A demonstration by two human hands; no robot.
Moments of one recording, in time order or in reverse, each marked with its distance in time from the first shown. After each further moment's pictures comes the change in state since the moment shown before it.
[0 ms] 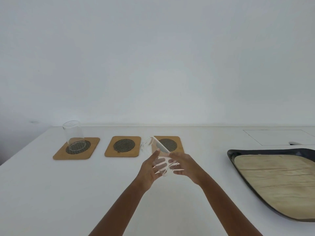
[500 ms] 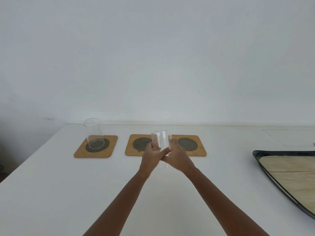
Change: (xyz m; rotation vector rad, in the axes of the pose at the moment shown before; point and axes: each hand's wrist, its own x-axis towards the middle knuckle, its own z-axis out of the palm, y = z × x) left_hand 0.009 0.044 -0.038 0.530 0.199 0.295; right_hand 0.043 -0.021 0.076 -0.554 0.237 -0.290
